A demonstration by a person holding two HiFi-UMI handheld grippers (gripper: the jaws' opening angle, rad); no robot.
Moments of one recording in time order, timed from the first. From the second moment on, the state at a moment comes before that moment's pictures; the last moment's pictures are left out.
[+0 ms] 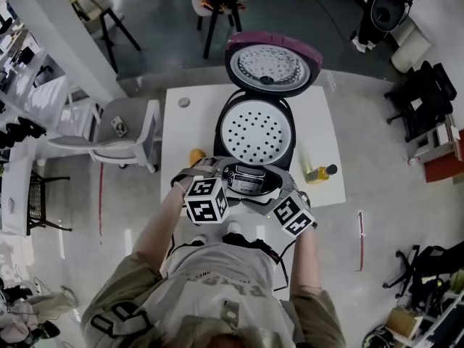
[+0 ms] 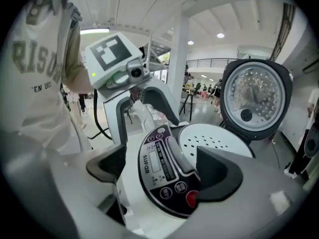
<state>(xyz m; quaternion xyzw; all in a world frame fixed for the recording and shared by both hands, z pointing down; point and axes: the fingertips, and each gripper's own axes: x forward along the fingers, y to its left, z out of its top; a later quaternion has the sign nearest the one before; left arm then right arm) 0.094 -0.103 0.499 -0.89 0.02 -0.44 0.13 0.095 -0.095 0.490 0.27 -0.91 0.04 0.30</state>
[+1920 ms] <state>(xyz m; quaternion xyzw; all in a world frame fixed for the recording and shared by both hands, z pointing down) 0.063 -0.337 0.383 -0.92 0.25 -0.28 0.09 0.264 -0.263 0.346 0.49 -0.87 0.01 0.07</state>
